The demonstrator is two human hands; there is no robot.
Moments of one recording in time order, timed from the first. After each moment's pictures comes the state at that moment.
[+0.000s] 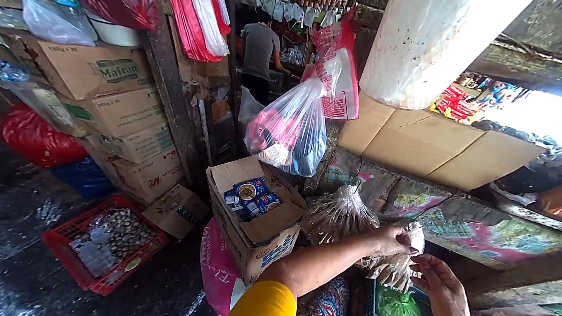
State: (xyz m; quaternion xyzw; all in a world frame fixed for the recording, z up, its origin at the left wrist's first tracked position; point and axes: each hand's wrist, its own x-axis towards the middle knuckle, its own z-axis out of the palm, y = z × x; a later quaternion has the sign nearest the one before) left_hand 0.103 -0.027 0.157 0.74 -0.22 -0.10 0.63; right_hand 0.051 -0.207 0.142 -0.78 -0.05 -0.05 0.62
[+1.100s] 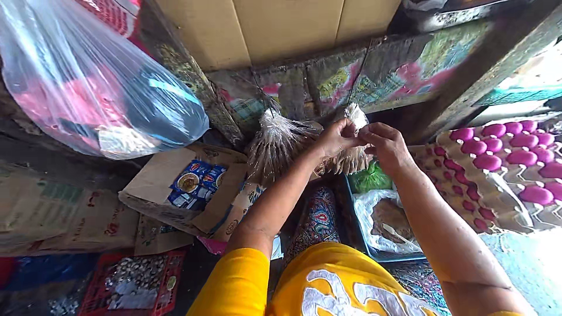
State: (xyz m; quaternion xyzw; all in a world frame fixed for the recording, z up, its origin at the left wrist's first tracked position) left_hand 0.134 -0.054 0.141 0.74 -0.24 -0.14 0.61; right_hand 0.087 -0.224 0.137 -0.74 -0.02 -0.02 0.68
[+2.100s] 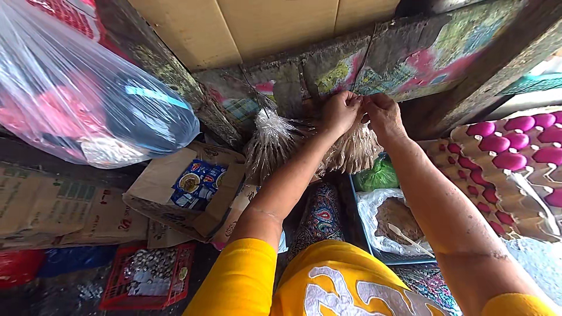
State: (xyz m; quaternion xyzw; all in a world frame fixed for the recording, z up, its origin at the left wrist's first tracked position) left_hand 0.182 -0.086 0.163 0.86 -0.11 0.02 0.50; right_hand 0.168 -0.218 0.136 -0.77 0.03 -0.08 0.63
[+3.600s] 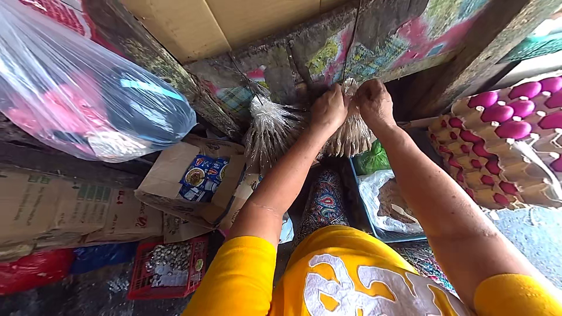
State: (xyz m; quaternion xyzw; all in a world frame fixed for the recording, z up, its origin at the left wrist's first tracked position) left_hand 0.157 -0.086 0.162 0.98 -0.11 -0.02 0.18; right_hand 0.159 -0.220 0.114 -0.88 0.04 -0.12 0.47
